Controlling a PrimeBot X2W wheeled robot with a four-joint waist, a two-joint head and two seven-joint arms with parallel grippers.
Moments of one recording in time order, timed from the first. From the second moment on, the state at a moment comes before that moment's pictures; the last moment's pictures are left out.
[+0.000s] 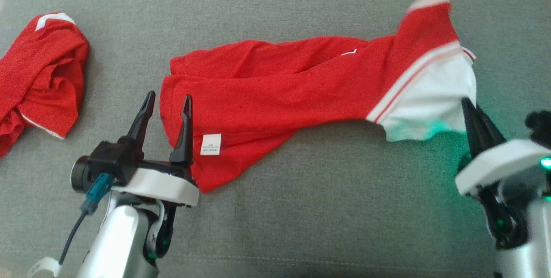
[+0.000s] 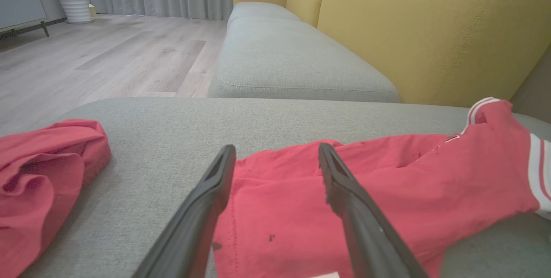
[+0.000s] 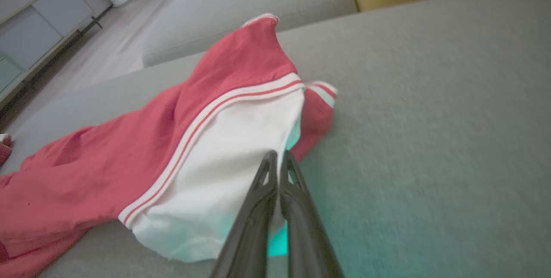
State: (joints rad) left arm -0.20 0.14 -0.29 0.13 -0.26 0.05 -0.25; right arm -0.15 -0.08 -0.10 0.00 0.31 0.12 0.33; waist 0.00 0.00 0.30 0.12
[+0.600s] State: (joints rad) left arm -0.19 0.14 -0.28 0.13 -0.26 0.04 -0.25; right arm -0.06 -0.05 -0.20 -0.01 0.34 0.12 0.24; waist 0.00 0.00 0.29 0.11
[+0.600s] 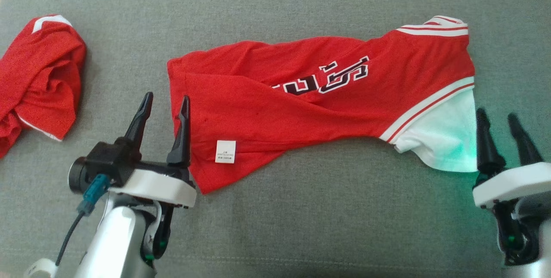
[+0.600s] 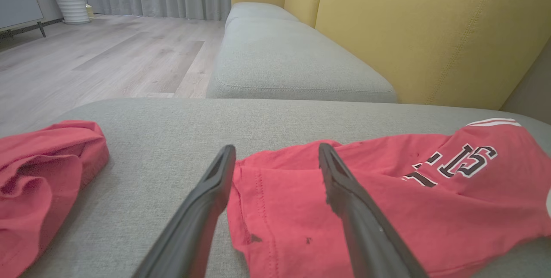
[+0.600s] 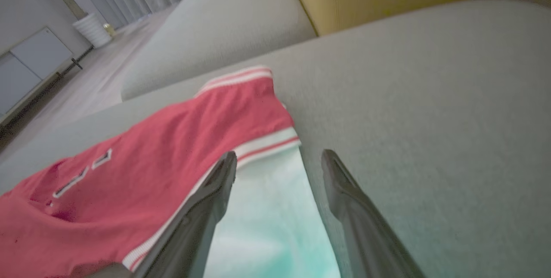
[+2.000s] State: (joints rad) left arm -0.12 0.18 -0.29 0.27 -0.35 0.01 -0.12; right arm 0.05 -0.05 0.01 -0.18 0.18 0.12 0.04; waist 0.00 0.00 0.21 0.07
